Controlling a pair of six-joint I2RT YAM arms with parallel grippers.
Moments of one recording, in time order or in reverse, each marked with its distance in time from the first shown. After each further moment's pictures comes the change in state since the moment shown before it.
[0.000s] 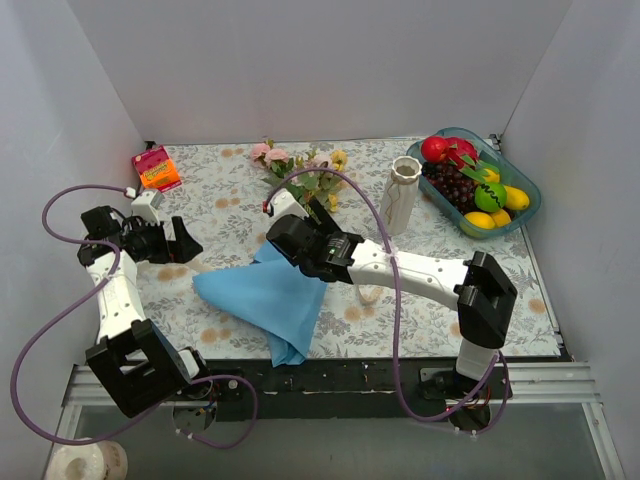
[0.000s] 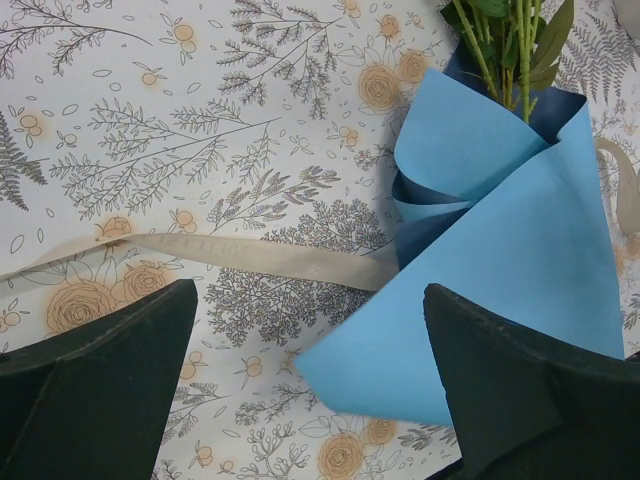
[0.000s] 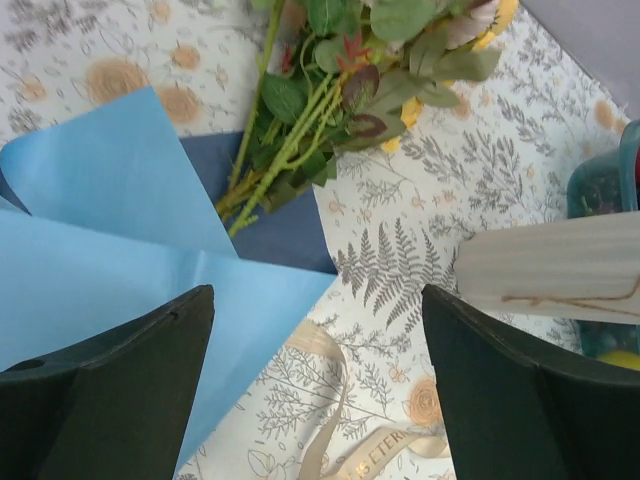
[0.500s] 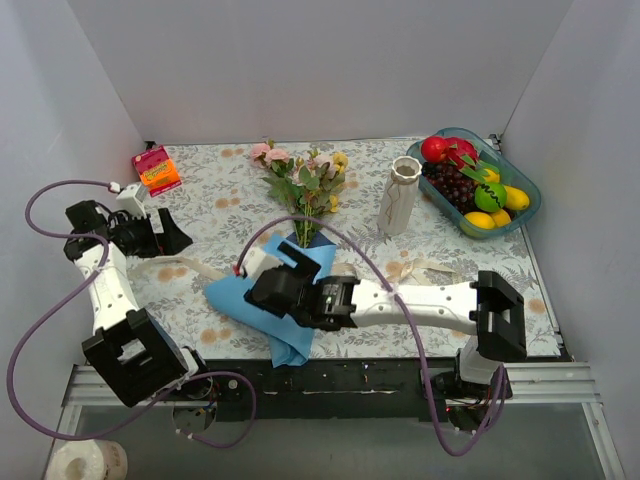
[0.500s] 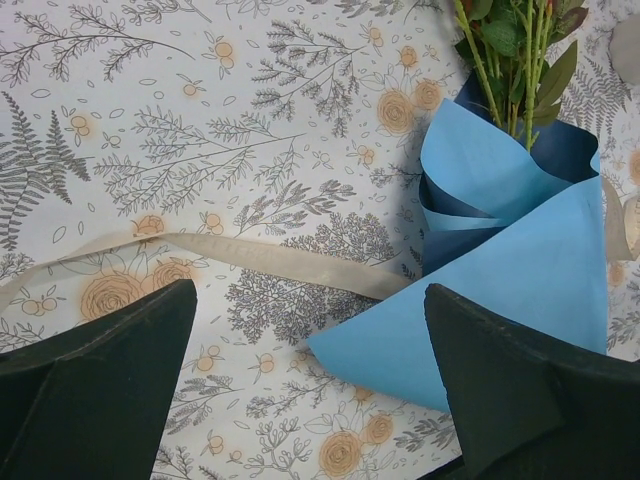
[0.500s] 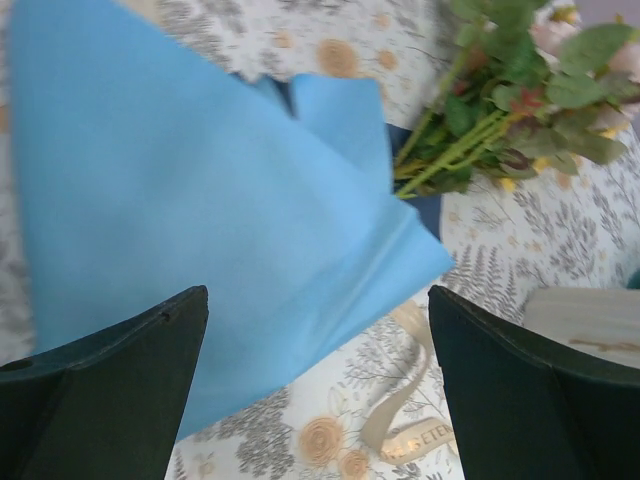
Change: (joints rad) left arm 0.054 0.053 0.085 -0.038 0.010 -0.027; right arm 0.203 -0.082 -0.107 0.011 -0.071 -0.062
